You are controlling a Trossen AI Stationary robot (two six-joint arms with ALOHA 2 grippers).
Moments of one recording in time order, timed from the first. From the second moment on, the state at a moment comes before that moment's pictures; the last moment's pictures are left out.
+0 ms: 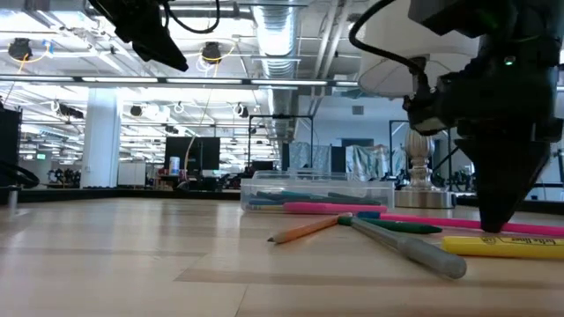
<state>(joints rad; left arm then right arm) -0.01 0.92 0.82 -0.57 -0.24 -0.09 0.45 1.77 0.94 -0.63 0.07 1.12</state>
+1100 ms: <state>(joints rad) -0.01 0.92 0.83 -0.57 -0.25 -0.15 0.24 1.76 0.97 -0.61 -0.11 0.65</state>
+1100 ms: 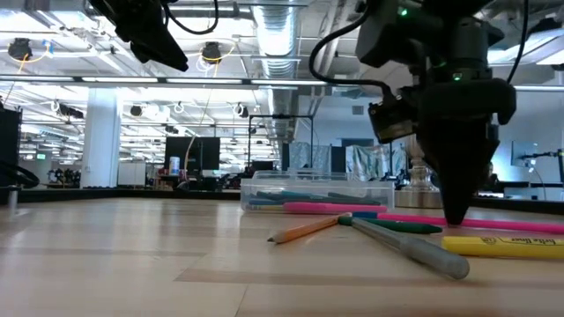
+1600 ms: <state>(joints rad) -0.01 0.92 0.83 -0.56 -0.28 -0.15 0.26 1.79 0.98 -0.64 -0.02 0.52</state>
